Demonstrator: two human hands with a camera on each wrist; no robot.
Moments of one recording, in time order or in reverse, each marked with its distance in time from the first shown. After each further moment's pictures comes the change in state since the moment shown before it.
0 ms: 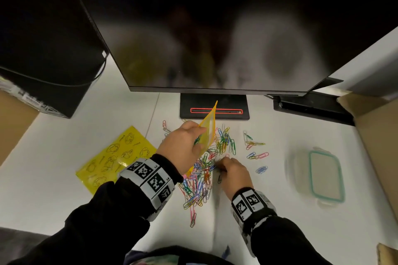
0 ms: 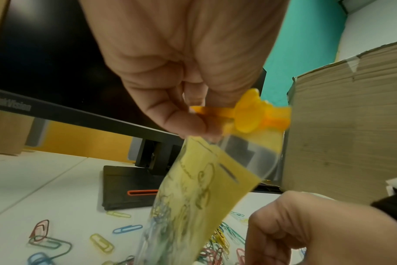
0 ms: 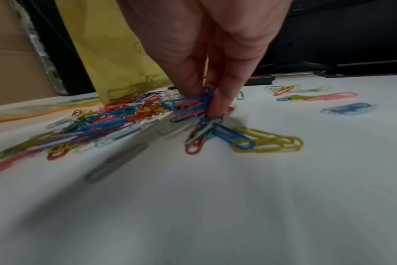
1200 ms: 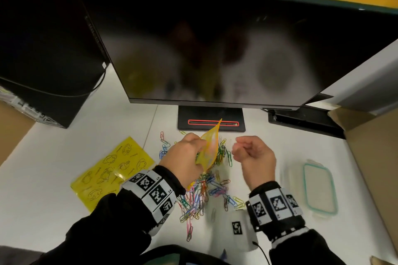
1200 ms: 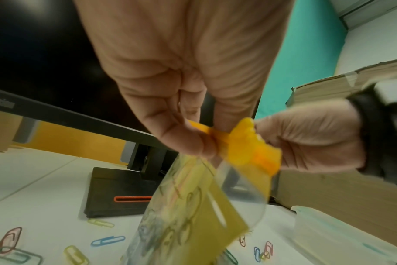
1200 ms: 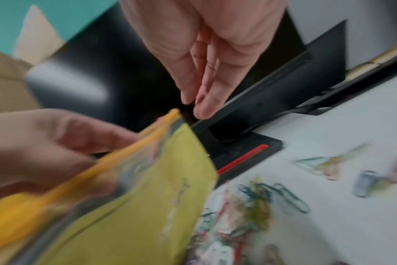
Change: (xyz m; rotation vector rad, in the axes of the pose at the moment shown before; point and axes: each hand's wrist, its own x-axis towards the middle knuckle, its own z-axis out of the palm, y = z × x) left_hand 0.003 0.006 -0.001 -0.030 -0.049 0.037; right_hand 0.011 -0.032 -0.079 0.828 0.438 0.051
